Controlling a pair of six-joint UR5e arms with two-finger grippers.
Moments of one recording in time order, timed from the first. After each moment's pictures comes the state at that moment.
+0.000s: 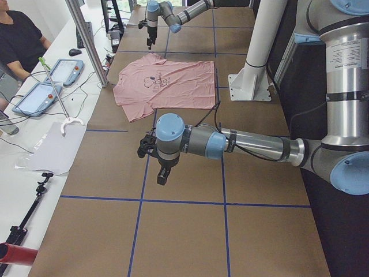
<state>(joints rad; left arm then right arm) -1.53 -1.44 -1.83 -1.65 -2.41 0.09 0.99 -0.98 1.13 -1.08 2.08 1.09</state>
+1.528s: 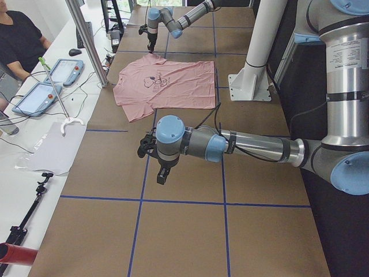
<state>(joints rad) -1.53 -1.44 -1.83 -1.69 -2.43 0.09 0.95 -0.94 1.07 -1.08 1.98 1.10</state>
